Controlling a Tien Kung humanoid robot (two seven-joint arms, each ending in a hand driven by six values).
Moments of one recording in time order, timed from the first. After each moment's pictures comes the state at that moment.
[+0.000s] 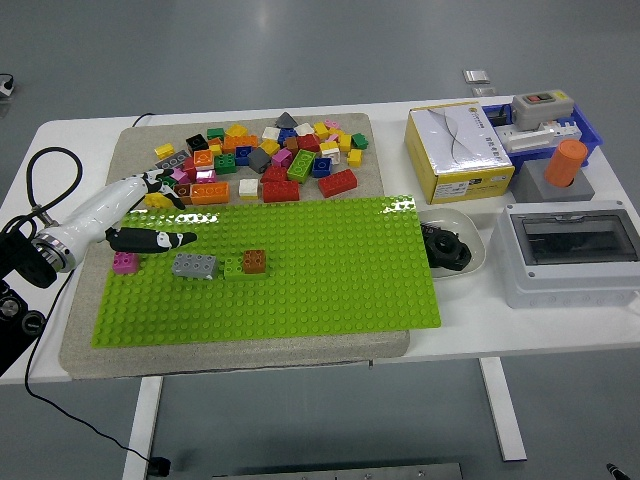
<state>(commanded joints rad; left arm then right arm) -0.46 0.56 -0.88 -1.29 1.75 0.05 -0.05 0.08 -0.14 1.10 0.18 -0.80 -0.09 0.03</state>
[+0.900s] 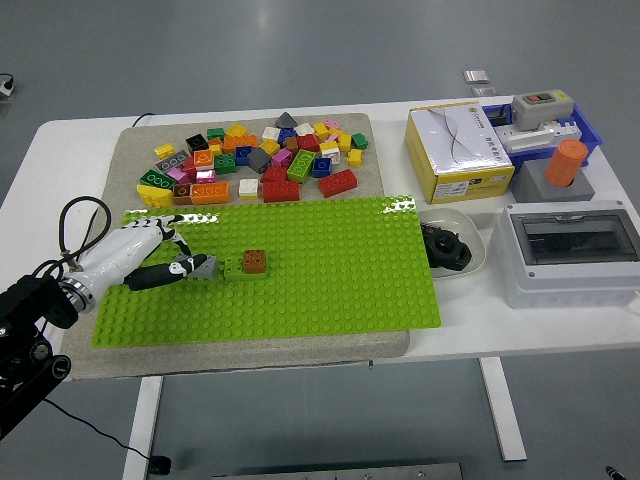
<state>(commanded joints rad) -0.41 0.51 -0.78 -1.19 1.88 0.13 -0.05 0.08 -0.13 1.10 0.18 -0.81 -0.08 0.03</state>
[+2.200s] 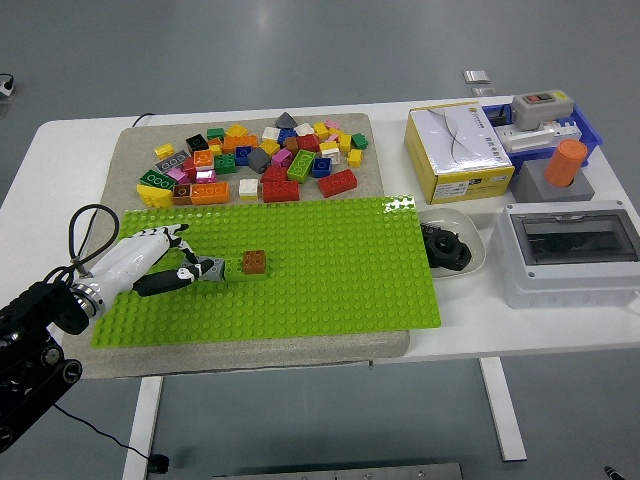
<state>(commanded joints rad) -0.40 0.48 -0.78 -1.19 1.86 0.11 -0.01 0.07 -0.13 1.12 0.18 -0.80 -0.08 0.04</state>
